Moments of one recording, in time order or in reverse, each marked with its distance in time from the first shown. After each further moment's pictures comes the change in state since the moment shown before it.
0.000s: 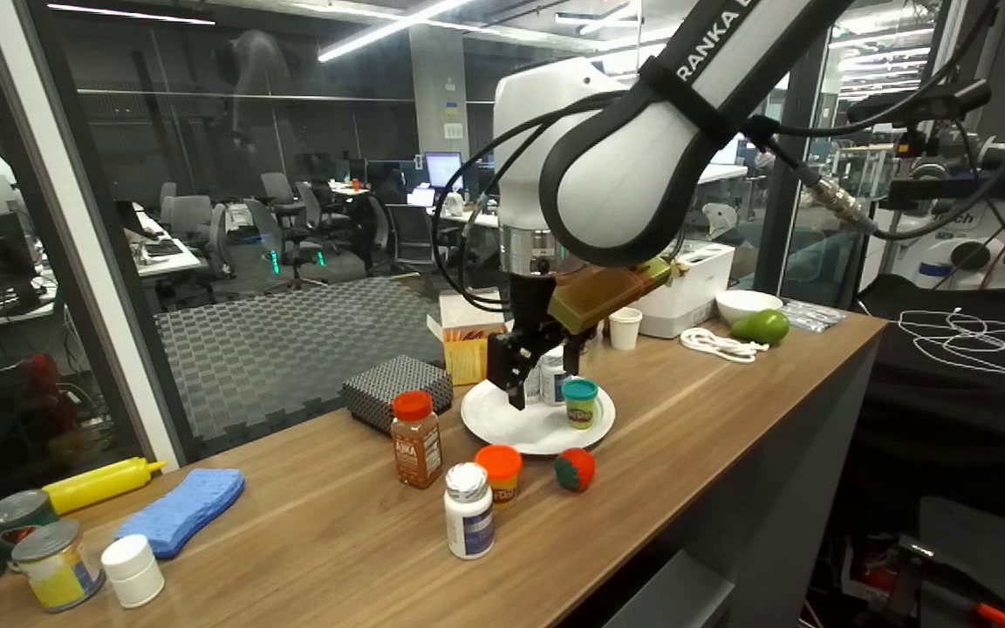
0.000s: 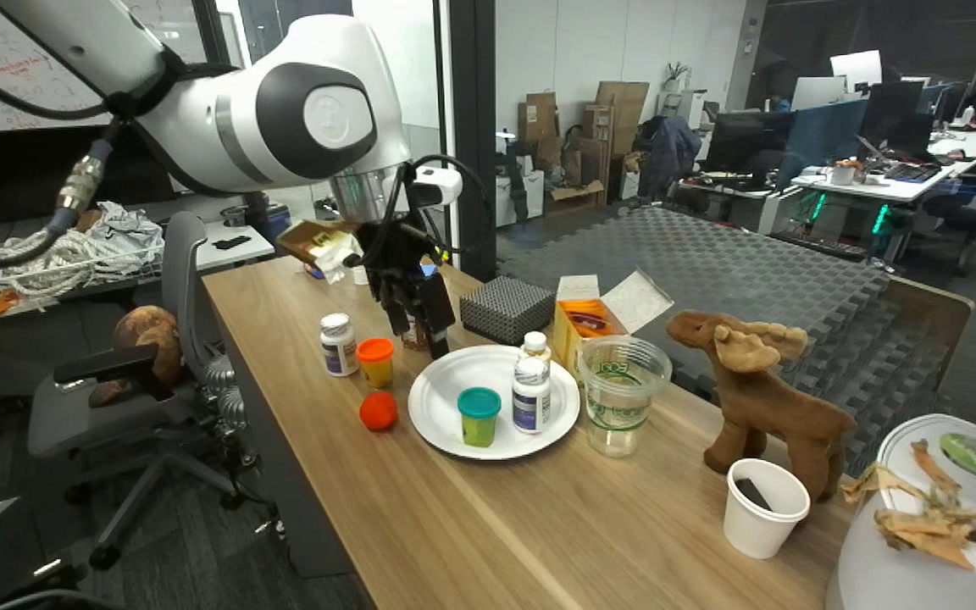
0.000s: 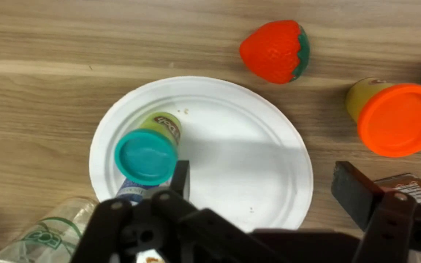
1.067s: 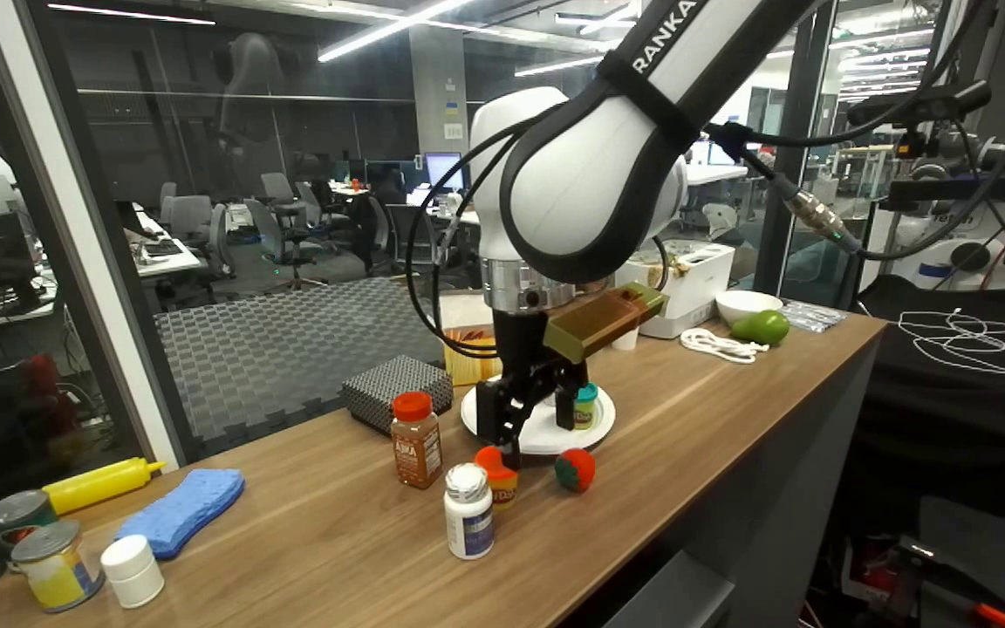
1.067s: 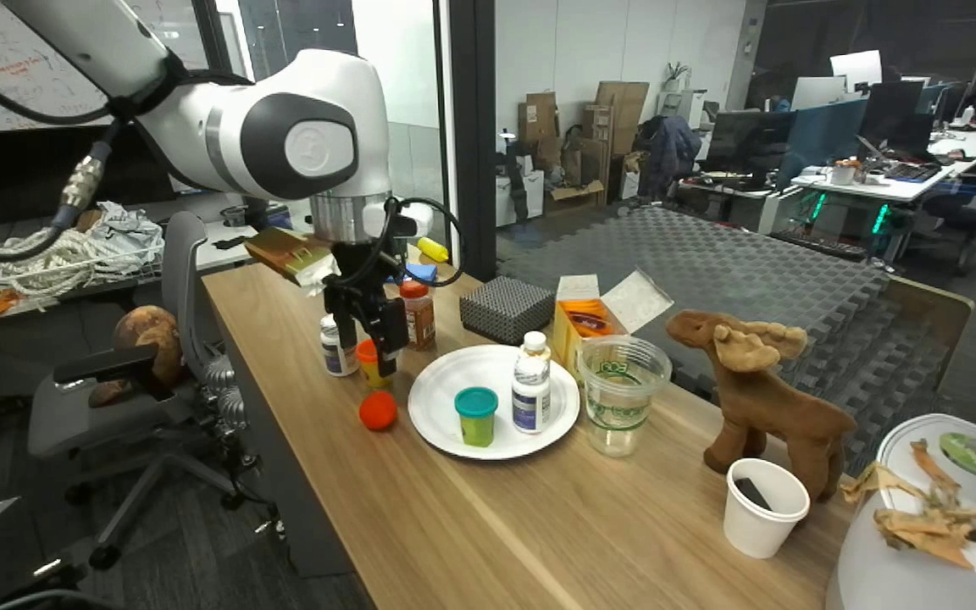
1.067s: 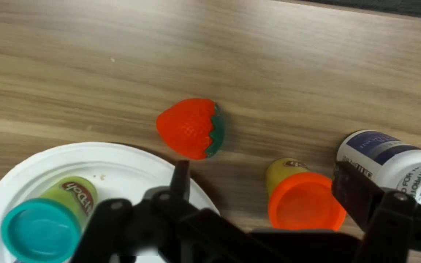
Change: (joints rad) arm -0.042 0.047 0.120 0.014 0.200 -0.101 -0.190
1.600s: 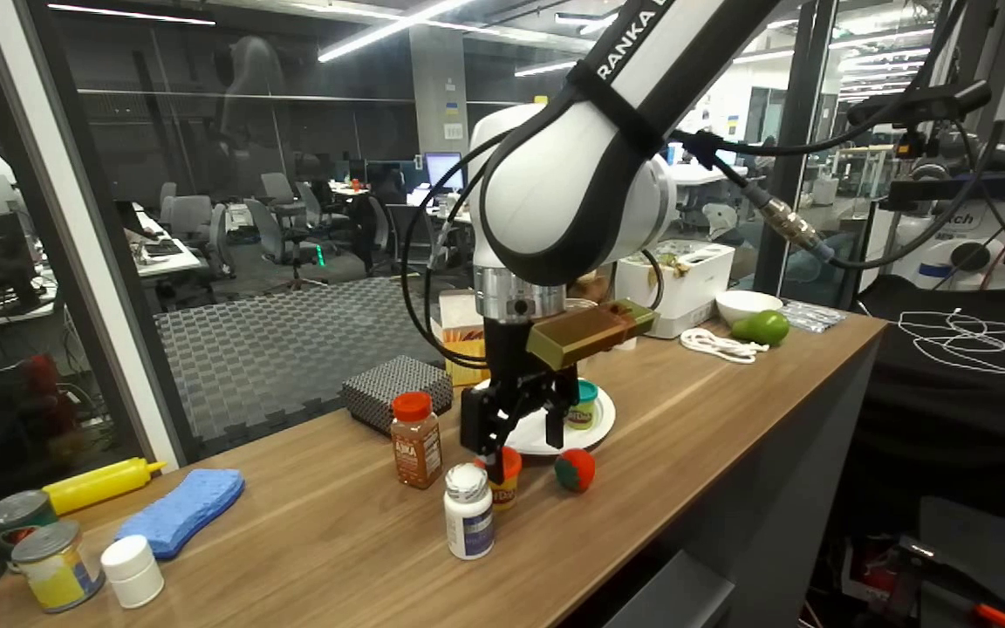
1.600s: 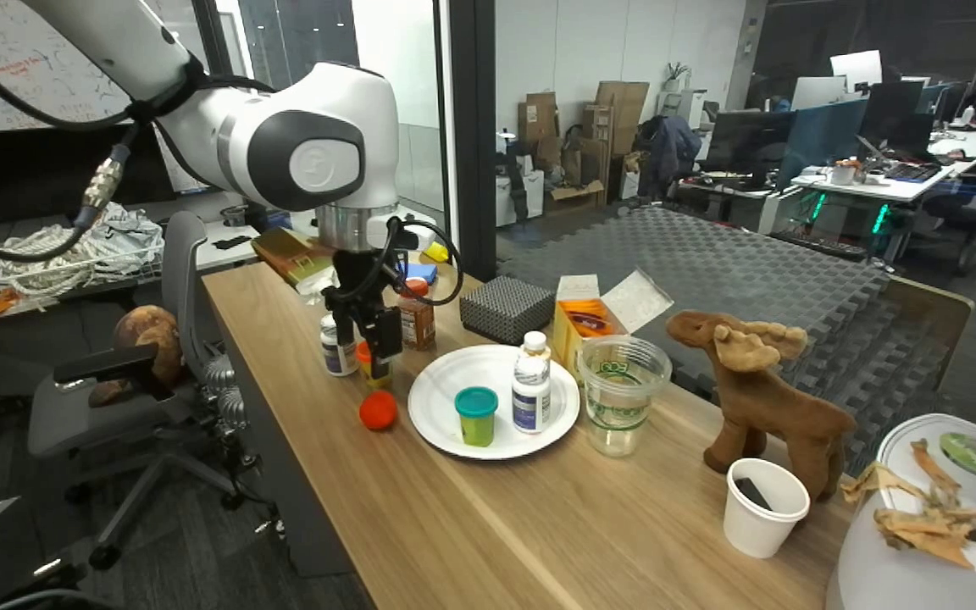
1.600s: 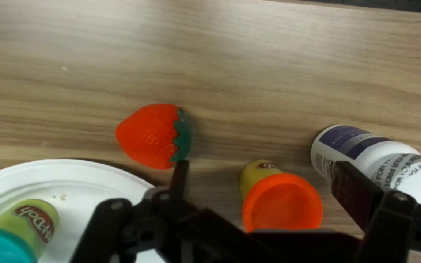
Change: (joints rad) arm -0.019 0.041 0.027 0.030 0.117 0.002 -0.033
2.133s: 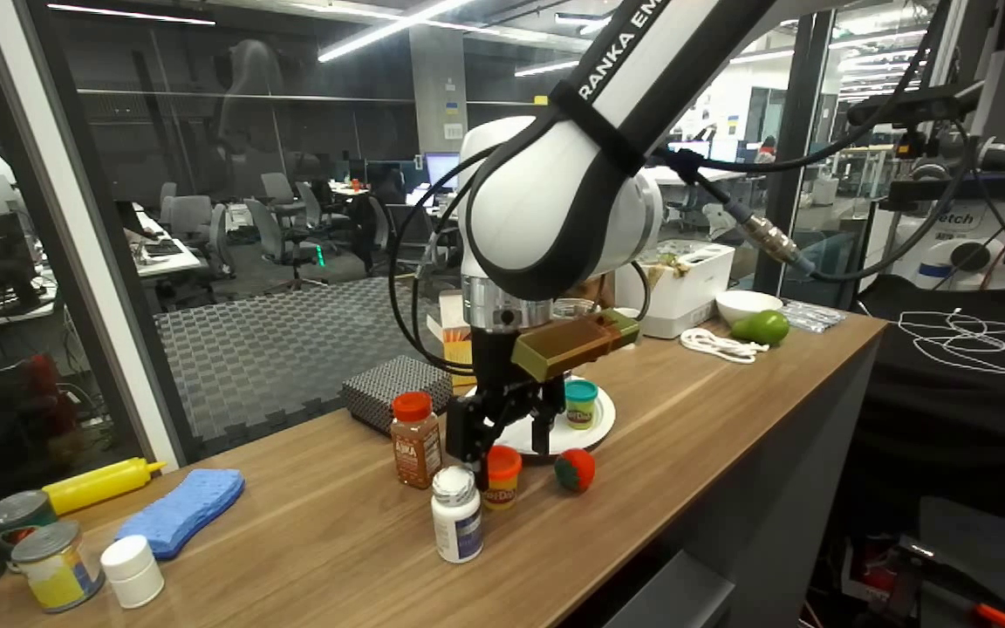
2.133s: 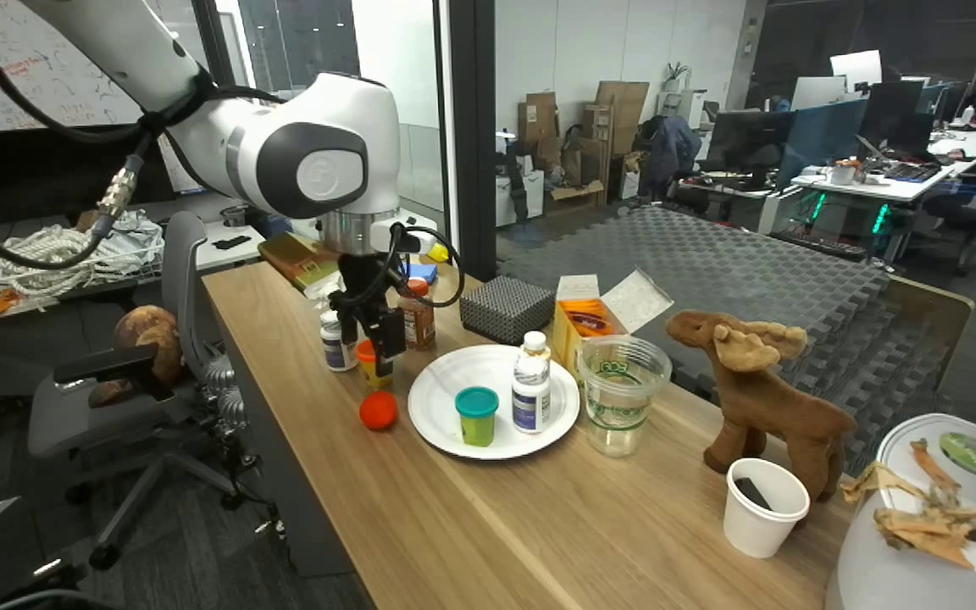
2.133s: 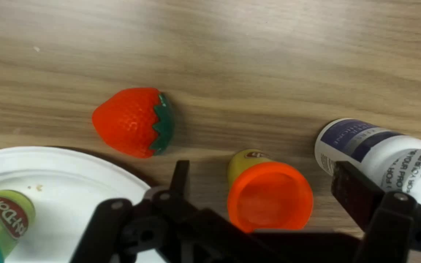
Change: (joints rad) arm 0.003 0.040 0.009 0.031 0.001 0.030 0.001
